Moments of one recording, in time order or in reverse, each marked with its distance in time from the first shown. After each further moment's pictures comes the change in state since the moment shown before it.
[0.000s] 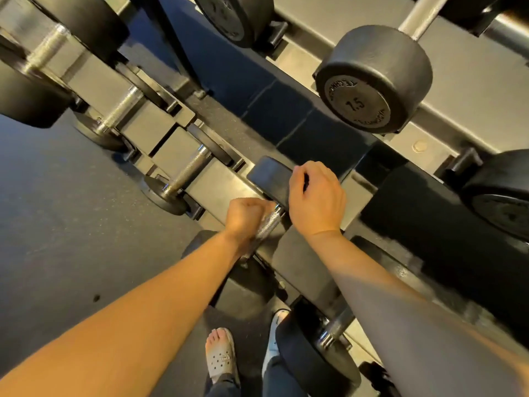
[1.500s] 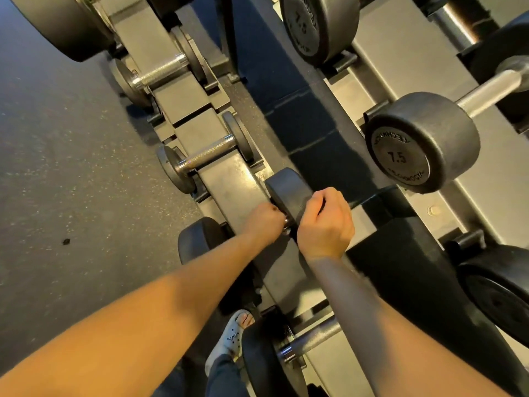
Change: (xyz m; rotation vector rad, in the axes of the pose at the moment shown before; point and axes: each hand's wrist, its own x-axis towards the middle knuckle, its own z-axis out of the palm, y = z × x) left_hand 0.014 -0.003 0.025 0.129 -0.050 0.014; right_hand -0.002 0.000 0.003 -0.039 0.051 -0.030
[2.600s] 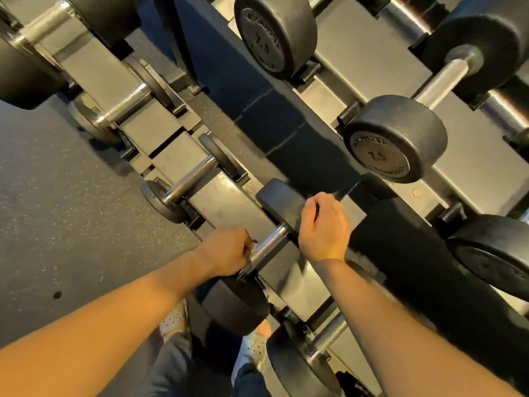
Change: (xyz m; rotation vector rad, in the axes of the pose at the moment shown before) left_hand -0.013 -0.018 -0.096 0.985 -0.306 0.453; right_hand 0.001 -0.006 -0.003 -0.042 -0.061 0.085
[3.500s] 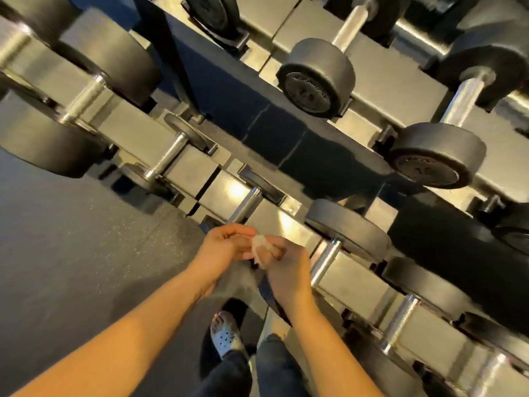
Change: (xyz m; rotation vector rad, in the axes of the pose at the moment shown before) left_hand -0.066 -0.091 -0.115 -1.260 0.102 -0.195; right_hand -0.070 -0.181 0.083 0.553 -0.271 0.562
